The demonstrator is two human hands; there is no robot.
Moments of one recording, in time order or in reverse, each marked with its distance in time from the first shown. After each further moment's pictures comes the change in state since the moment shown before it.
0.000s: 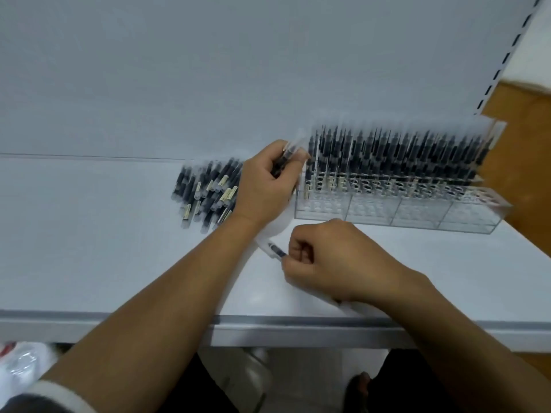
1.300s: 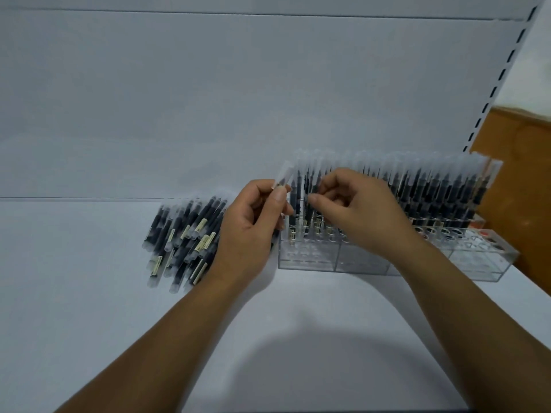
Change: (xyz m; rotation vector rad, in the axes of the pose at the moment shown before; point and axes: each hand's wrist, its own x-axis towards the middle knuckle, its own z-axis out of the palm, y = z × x) left_hand 0.002 0.019 0.014 -0.339 0.020 -0.188; right_hand 0.074 0.084 -0.051 0.363 0.464 0.042
